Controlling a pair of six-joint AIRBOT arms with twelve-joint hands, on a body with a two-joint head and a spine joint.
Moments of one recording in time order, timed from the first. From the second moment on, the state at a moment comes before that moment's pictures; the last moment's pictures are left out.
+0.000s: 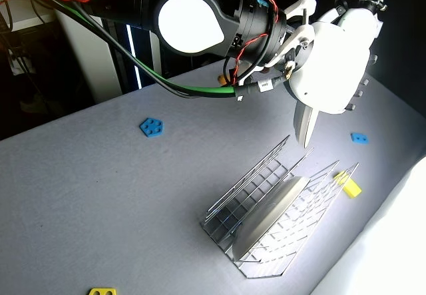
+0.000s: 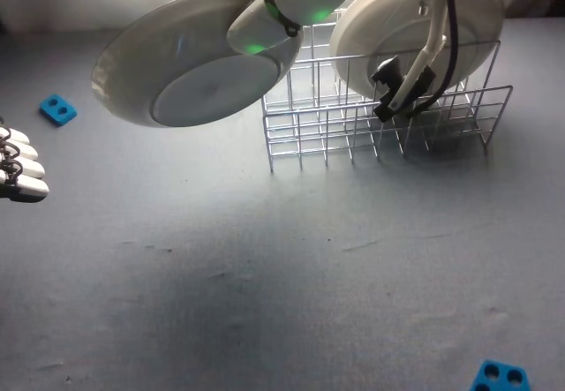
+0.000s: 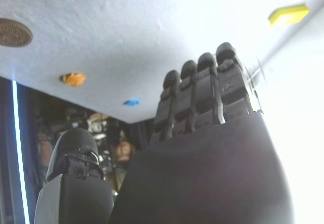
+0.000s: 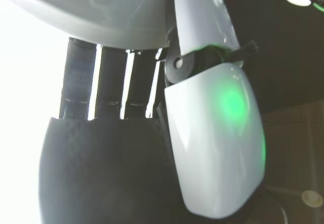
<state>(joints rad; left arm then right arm) 0.64 -0.77 1.60 1.48 -1.13 -0.33 0.05 -1.29 1.20 0.02 -0.06 -0.14</state>
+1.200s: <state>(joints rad) 0.64 -0.78 1.61 1.48 -1.13 -0.33 -0.04 -1.22 1.24 0.09 -0.03 -0.19</state>
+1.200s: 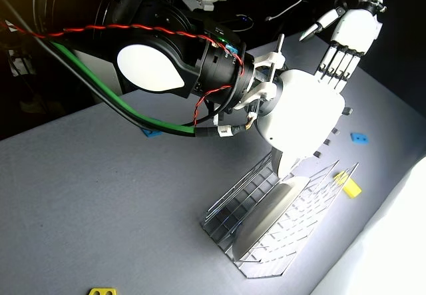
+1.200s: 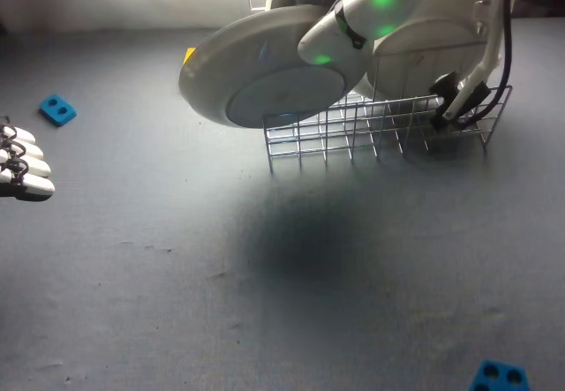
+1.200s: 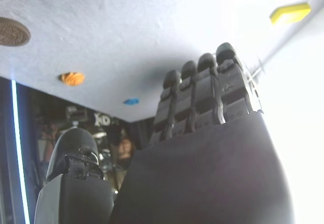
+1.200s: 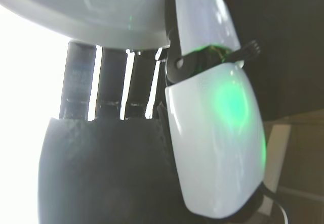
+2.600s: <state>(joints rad) 0.63 -0.78 1.61 1.49 -1.13 -0.33 -0.05 -1.25 1.33 0.11 0.00 -0.32</state>
